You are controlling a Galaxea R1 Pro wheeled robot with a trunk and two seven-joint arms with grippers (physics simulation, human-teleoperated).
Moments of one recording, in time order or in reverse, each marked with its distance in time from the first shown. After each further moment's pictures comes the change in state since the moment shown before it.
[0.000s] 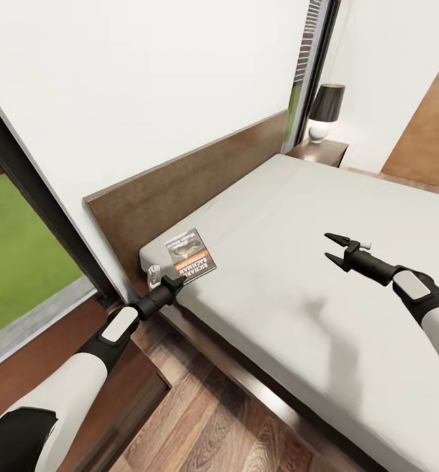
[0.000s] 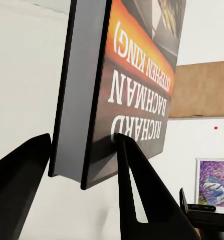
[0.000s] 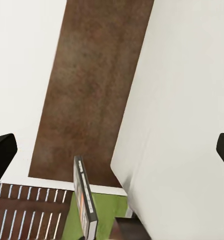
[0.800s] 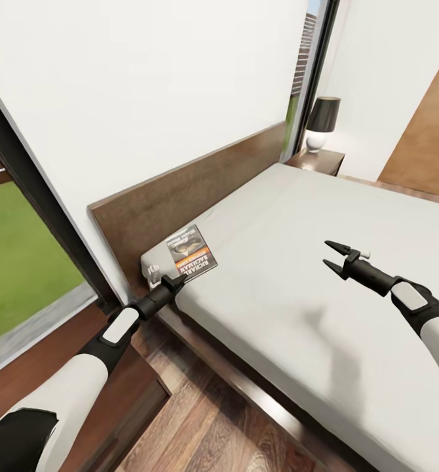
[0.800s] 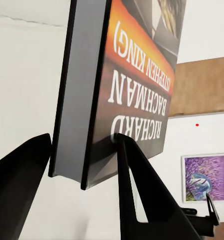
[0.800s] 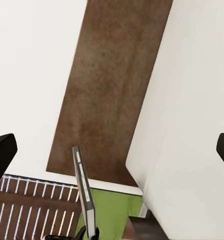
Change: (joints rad) left arm 0.005 -0.004 0.000 0.003 -0.004 -0.014 -0.065; right arm 0.044 0.004 -0.002 0.031 0.004 -0.022 0.100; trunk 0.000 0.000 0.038
